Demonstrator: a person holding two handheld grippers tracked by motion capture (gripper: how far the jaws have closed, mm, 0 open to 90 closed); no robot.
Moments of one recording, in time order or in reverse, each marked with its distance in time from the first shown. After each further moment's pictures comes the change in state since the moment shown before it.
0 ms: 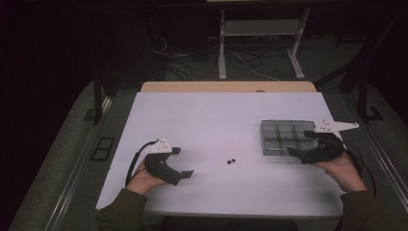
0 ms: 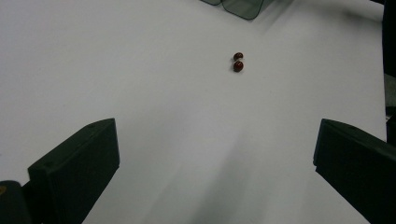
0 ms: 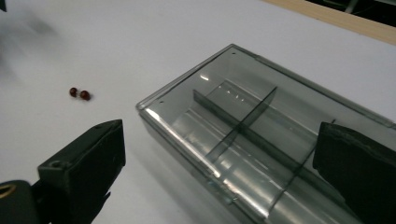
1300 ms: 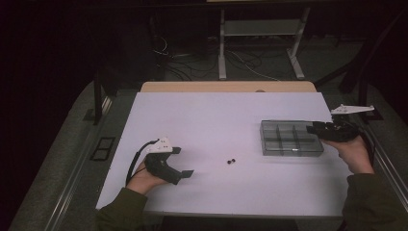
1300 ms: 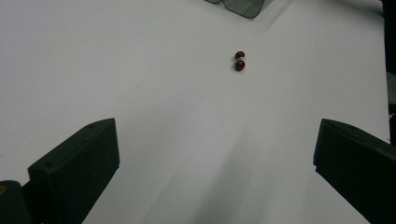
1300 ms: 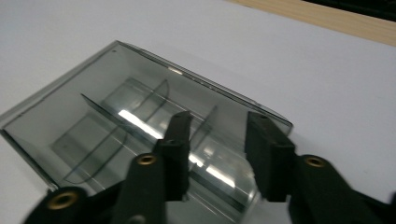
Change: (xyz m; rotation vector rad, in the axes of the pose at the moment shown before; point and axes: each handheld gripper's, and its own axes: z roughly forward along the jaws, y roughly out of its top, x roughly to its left) left arm 0.002 0.000 0.001 0.001 0.000 0.005; right arm -0.081 0.000 -0.001 0.039 -0.118 0.116
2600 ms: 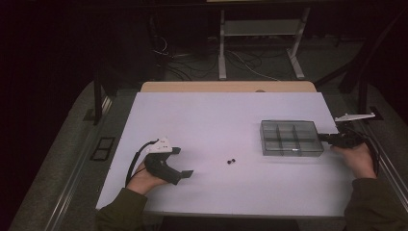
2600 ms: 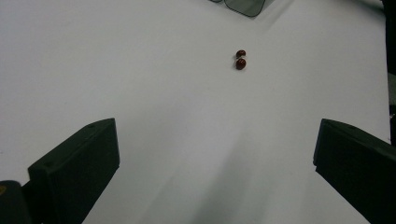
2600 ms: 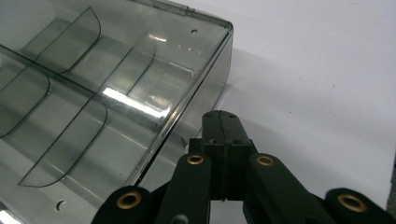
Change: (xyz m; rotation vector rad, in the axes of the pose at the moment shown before) left arm -0.001 -0.001 0.000 0.004 0.001 -0.009; right arm -0.032 -0.037 0.013 0.141 -0.061 0.094
